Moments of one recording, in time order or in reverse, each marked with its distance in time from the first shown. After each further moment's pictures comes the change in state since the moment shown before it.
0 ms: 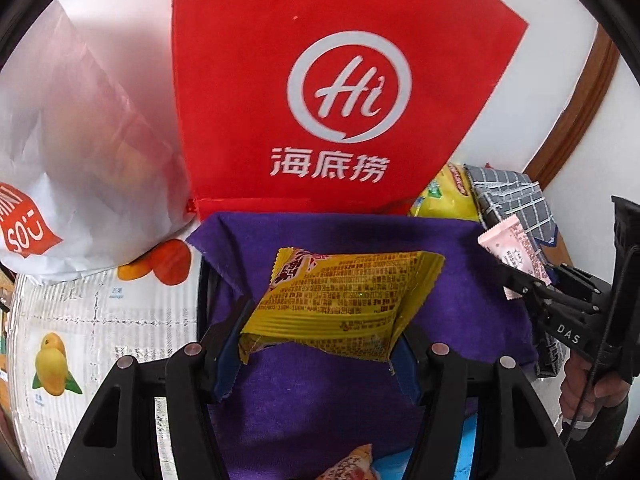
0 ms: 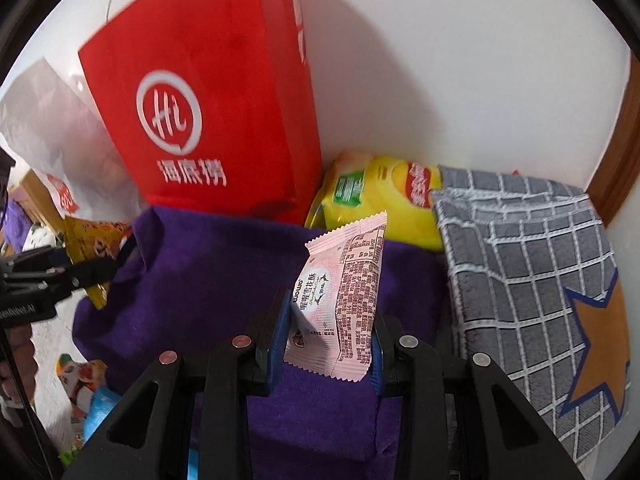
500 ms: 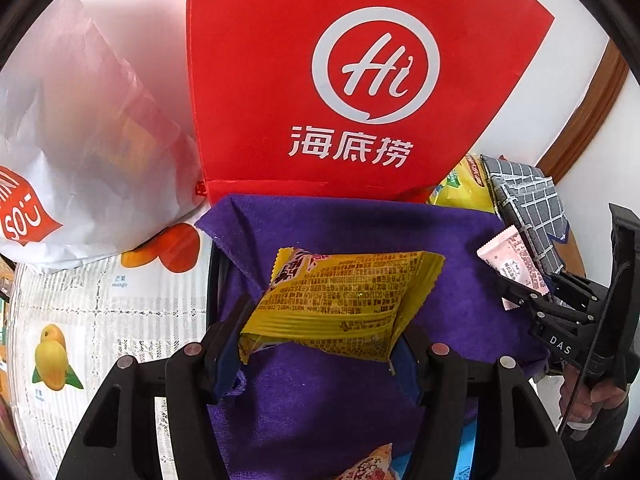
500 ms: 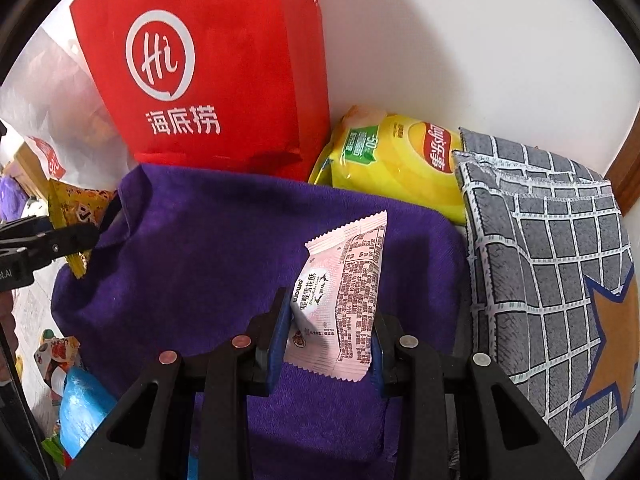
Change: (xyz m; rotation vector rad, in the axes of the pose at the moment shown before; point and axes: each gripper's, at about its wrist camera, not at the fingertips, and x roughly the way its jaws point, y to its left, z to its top) left arm 0.011 0.011 -0.001 -0.021 0.044 0.018; right arm 0.022 -0.001 -0.007 -0.035 0.087 -0.004
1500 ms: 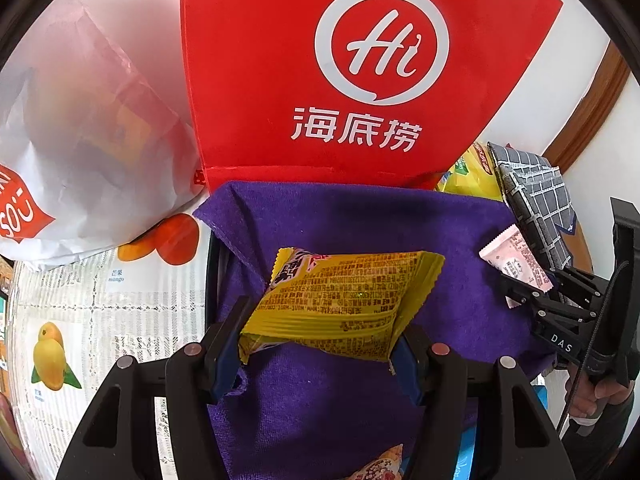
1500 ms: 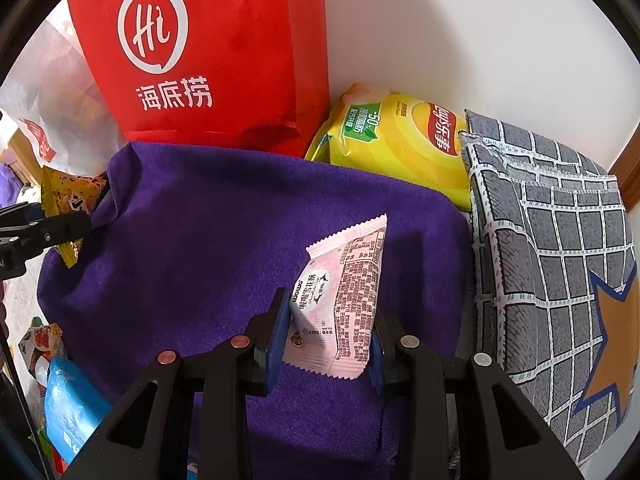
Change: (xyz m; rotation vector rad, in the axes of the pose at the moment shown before) left arm 0.019 -0.007 0.002 0.009 0.037 0.006; right arm 0.019 -0.001 -0.004 -0.021 0.046 -0.017
